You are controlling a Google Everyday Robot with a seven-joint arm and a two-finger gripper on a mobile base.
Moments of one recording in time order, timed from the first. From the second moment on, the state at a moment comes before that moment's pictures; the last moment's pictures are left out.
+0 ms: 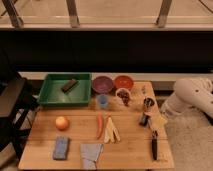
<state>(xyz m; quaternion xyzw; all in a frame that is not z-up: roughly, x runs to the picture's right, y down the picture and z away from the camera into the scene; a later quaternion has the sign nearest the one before) 0.287 0.157 0.712 -0.32 0.05 0.40 0.86</state>
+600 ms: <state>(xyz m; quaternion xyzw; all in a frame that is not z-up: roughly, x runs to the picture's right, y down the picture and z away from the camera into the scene) 0.289 0.165 0.725 -0.32 0.04 0.42 0.85</state>
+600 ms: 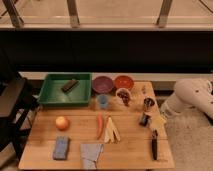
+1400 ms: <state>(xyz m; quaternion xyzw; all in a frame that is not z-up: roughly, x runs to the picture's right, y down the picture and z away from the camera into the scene) 0.296 0.216 0.792 -0.35 0.04 0.46 0.82</state>
